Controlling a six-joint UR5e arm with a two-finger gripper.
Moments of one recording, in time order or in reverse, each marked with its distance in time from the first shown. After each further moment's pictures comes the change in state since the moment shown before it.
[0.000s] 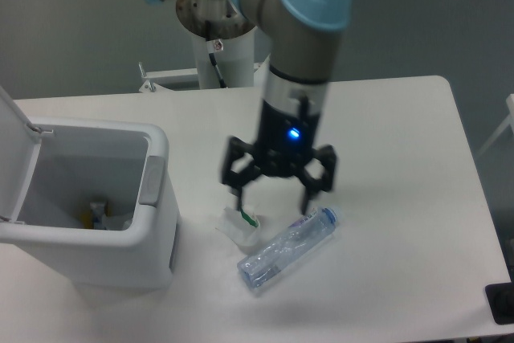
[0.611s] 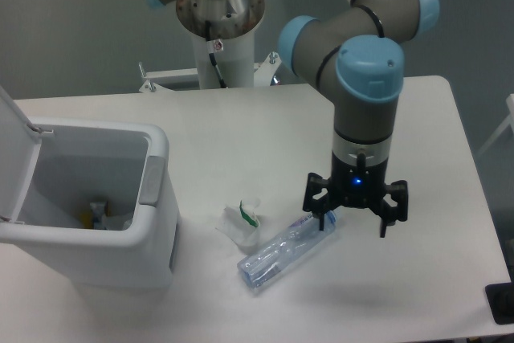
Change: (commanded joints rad) arm 0.049 -0.049 -0.002 -0.003 0.077 0.246
